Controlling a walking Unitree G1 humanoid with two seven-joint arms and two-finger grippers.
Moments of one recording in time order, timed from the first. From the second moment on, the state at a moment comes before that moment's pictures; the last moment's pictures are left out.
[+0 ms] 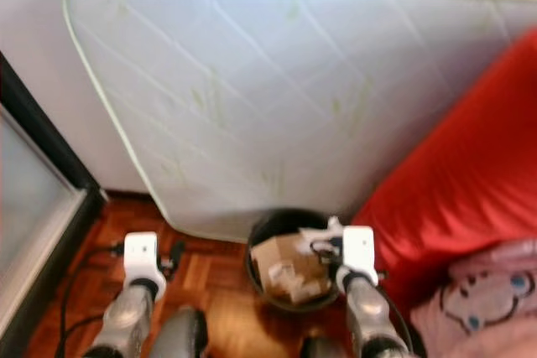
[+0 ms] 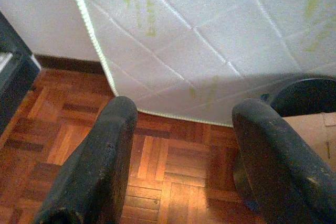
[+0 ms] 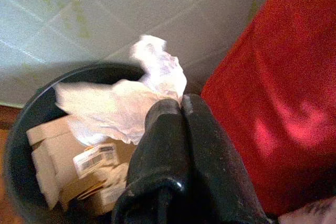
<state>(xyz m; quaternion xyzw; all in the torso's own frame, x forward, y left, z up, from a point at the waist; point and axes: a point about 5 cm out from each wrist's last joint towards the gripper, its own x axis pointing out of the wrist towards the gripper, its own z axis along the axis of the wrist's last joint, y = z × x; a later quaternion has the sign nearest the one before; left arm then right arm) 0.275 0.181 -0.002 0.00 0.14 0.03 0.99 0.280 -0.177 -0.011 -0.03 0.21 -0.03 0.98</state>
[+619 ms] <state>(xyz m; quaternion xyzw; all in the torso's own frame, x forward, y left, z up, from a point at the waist) 0.278 0.182 0.003 -0.01 0.12 0.02 0.99 0.291 -0.150 -0.008 -0.06 0.24 0.04 0.97</state>
